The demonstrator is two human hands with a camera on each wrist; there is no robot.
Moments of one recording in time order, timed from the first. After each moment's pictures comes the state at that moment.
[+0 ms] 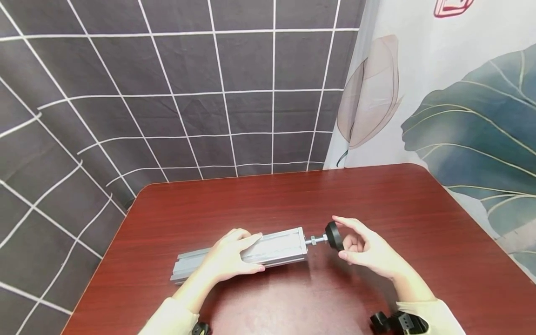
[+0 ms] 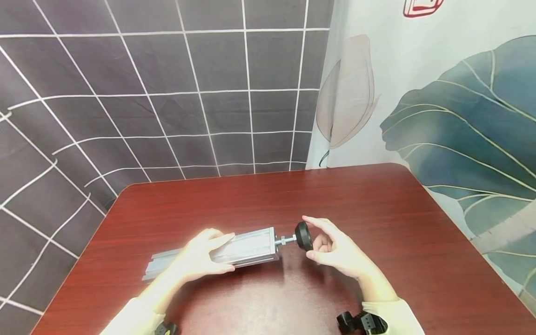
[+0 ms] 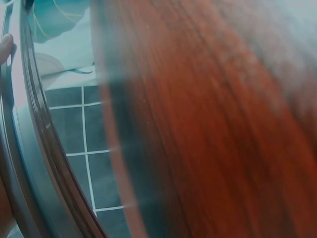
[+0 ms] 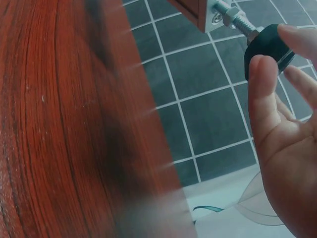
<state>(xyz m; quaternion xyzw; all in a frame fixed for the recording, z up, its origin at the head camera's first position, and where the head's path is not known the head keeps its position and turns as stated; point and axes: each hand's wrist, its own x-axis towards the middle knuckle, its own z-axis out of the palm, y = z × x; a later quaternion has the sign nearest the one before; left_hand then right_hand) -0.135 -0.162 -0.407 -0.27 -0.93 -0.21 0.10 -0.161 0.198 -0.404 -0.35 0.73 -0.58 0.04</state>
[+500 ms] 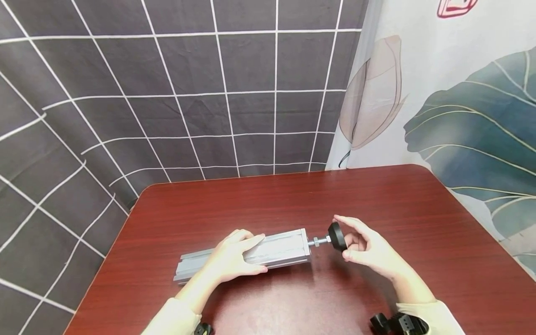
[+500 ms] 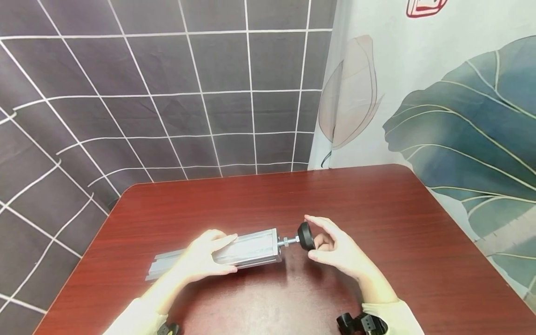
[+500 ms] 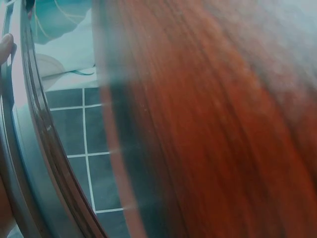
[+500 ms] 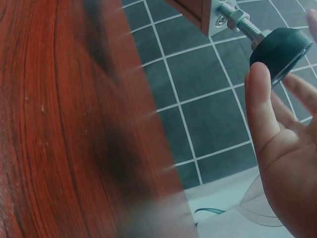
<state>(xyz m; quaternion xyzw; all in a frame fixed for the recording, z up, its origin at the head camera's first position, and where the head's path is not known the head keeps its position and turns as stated) -0.135 -0.162 -0.410 -0.26 -0.93 -0.22 0.10 -0.164 0.193 -0.404 -0.36 0.70 -0.62 0.05</state>
